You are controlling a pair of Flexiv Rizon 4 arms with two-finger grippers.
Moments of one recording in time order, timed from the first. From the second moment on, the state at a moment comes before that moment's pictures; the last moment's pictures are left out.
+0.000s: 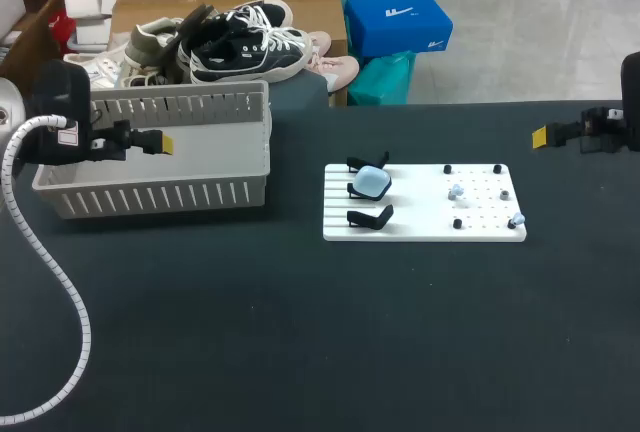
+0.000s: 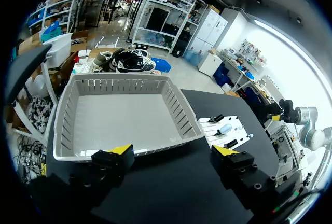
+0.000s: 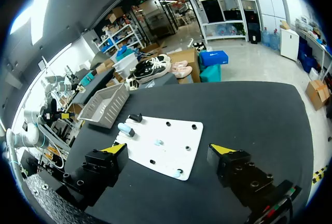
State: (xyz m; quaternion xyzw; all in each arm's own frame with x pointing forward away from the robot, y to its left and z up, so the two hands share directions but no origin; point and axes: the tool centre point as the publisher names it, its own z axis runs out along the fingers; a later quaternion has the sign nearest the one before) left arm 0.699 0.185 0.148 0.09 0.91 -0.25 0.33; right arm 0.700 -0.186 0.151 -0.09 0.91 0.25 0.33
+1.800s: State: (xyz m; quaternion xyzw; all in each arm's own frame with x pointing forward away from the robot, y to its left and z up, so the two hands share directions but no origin) left arm 0.692 0.050 0.147 0.57 0.70 -0.23 0.36; right arm 0.700 -0.186 0.151 -0.09 0.91 0.25 0.33
